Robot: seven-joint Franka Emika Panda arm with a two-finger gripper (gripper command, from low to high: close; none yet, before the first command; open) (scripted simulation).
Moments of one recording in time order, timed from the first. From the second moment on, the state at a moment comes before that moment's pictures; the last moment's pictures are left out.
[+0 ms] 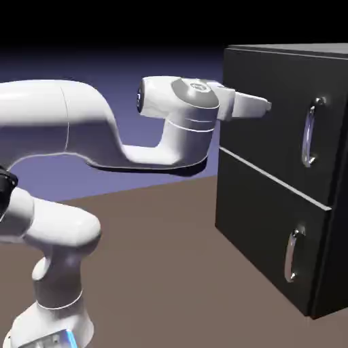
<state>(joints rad) 0.83 -0.91 -0.91 -2.34 -2.14 2.97 2.22</state>
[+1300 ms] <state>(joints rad) 0.72 -1.01 -0.88 -2.56 -2.55 2.61 2.66</state>
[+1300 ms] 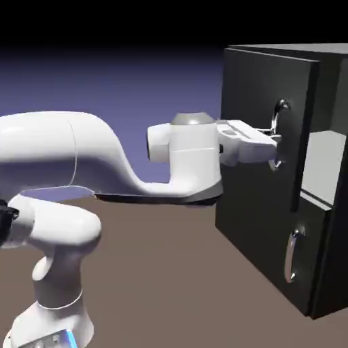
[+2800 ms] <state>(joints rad) 0.37 -1.06 0.75 -2.70 -0.90 1.46 2.53</state>
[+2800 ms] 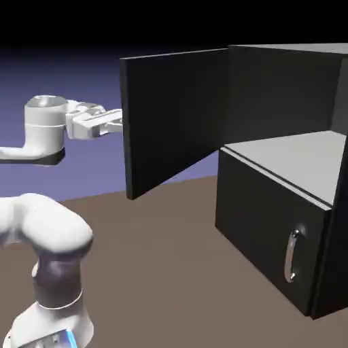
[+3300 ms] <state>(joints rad) -0.14 -0.84 1.26 -2.18 -0.66 1.07 2.58</state>
